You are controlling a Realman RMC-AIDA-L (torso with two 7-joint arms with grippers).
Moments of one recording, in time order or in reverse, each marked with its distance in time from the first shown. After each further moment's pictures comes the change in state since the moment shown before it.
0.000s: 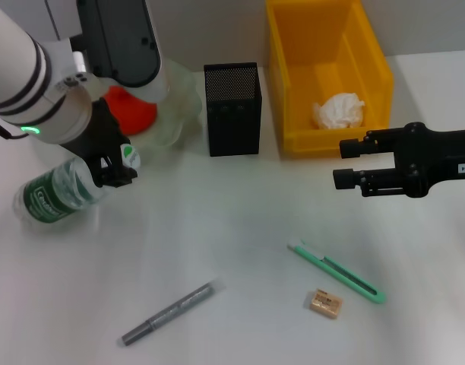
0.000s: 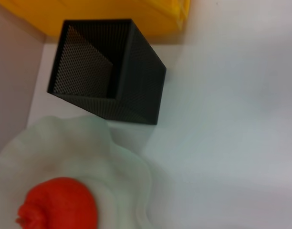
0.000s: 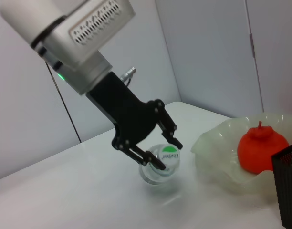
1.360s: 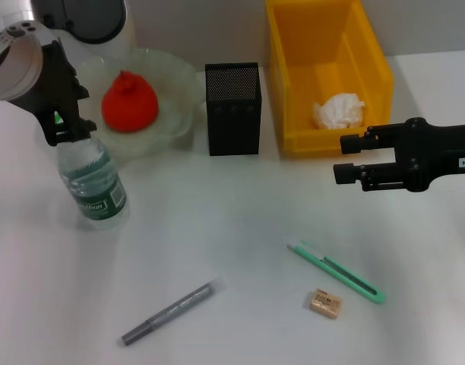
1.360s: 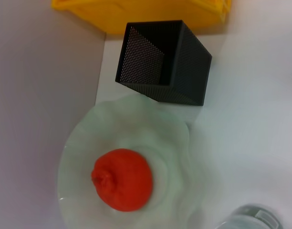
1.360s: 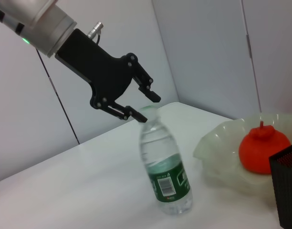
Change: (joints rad) left arm 0.005 0.008 -0.040 0.272 0.117 0.185 -0.009; right arm 0.008 -0.005 0.000 -0.006 0.000 0.002 0.025
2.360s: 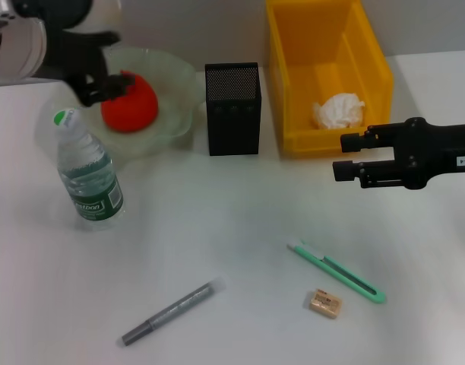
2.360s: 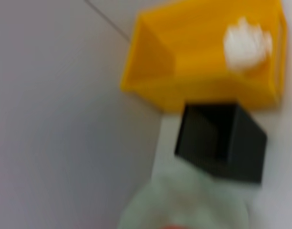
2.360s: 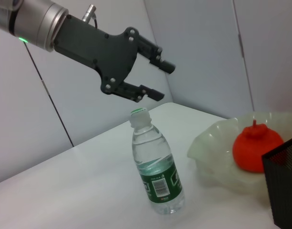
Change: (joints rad) left arm 0.186 -0.007 -0.019 0.073 -0.172 -0.357 0.079; right arm -0.003 0.004 0.000 0.002 0.000 0.020 0.015
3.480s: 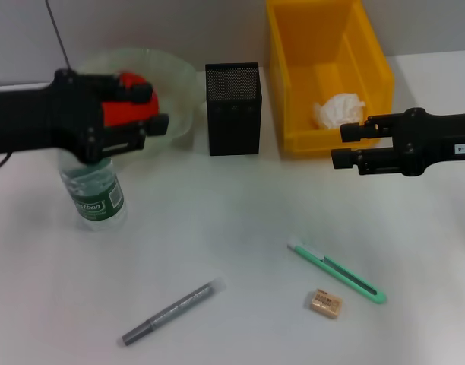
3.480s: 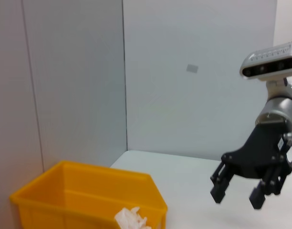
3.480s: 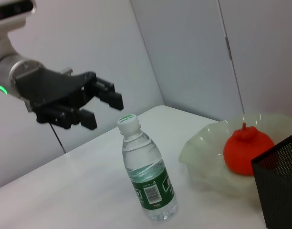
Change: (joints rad) left arm 0.102 0.023 -0.498 -0.630 -0.957 0.190 0.478; right arm 0.016 -0.004 0.000 -0.009 0.001 0.020 0.051
